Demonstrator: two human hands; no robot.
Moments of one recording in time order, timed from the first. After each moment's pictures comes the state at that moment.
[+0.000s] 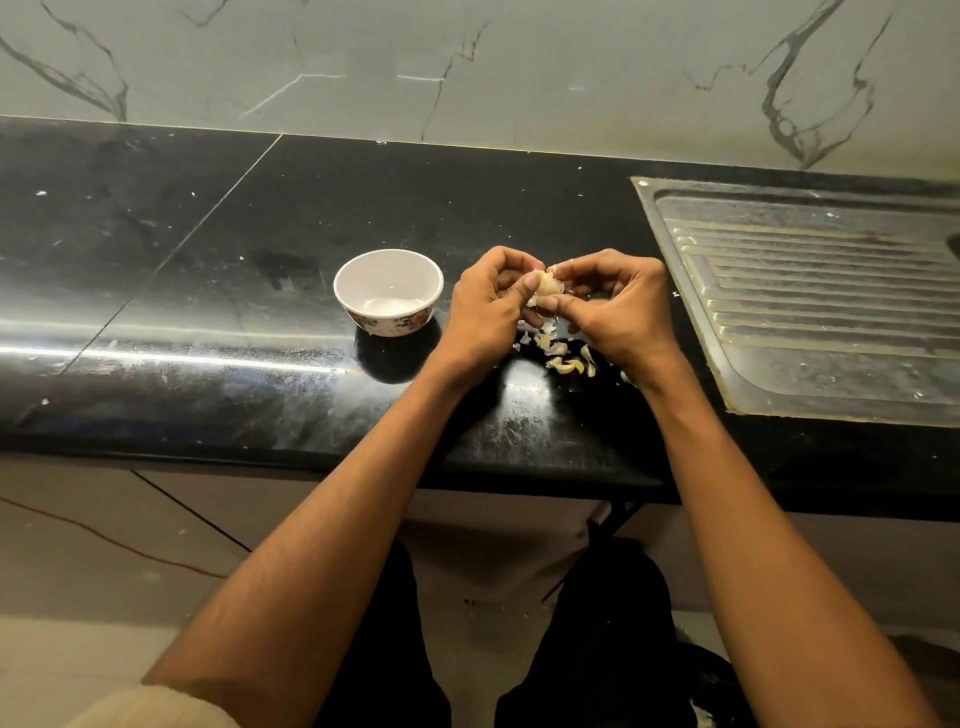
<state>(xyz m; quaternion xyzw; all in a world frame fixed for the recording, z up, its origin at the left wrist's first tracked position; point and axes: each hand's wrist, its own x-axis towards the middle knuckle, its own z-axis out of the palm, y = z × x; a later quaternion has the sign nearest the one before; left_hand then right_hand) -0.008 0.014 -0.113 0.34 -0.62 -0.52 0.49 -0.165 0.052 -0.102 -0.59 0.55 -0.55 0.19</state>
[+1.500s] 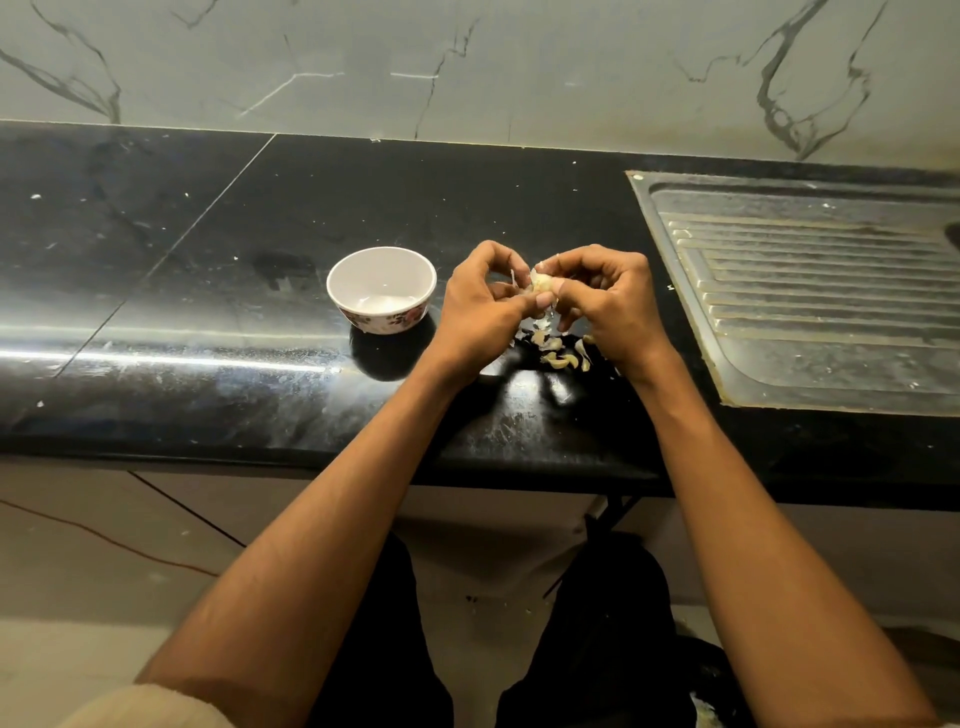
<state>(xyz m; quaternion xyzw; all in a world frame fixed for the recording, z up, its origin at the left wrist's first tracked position) -0.005 0.019 -0.114 0.36 -0.61 -0.52 0.48 -0.165 0.053 -0.101 -0.58 0.53 -0.56 0.27</state>
